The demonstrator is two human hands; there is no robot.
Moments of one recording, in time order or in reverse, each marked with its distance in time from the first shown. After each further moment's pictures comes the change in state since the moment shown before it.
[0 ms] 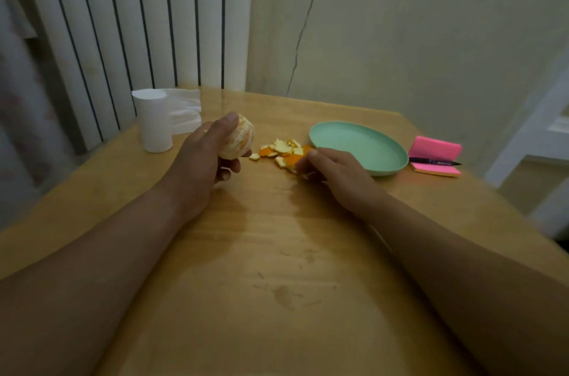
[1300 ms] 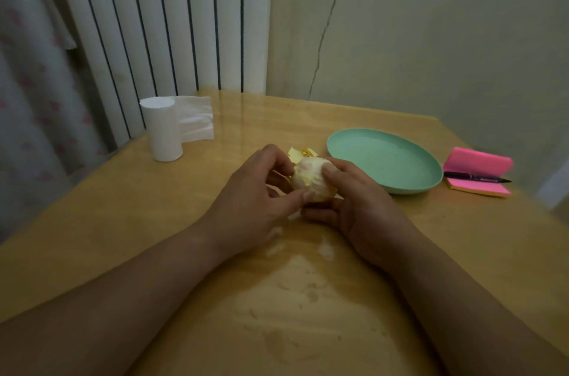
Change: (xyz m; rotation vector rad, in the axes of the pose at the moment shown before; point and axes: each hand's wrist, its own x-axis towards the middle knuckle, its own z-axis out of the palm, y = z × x) left_hand -0.023 -0.016 0.055 0.597 -0.097 0.347; right_hand -0.016 -0.003 0.008 0.911 -0.109 0.186
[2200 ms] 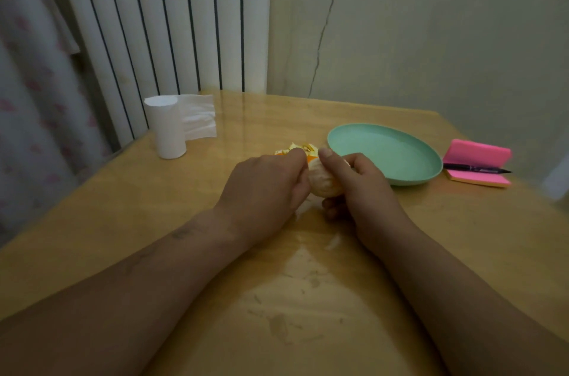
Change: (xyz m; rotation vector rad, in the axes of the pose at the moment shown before) left_hand 0.008 0.009 0.008 0.676 0.044 0.325; right_hand 0.002 0.001 0.008 -0.329 0.306 -0.077
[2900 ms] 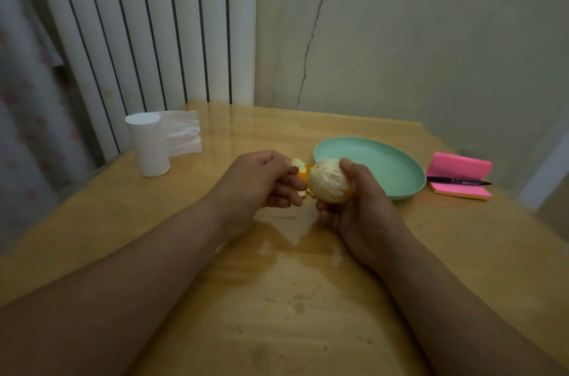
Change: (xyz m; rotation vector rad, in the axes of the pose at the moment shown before) left_hand 0.036 -0.003 -0.001 -1.200 -0.219 -0.667; right_hand 0.008 -0.003 -0.020 0.489 -0.117 0.153
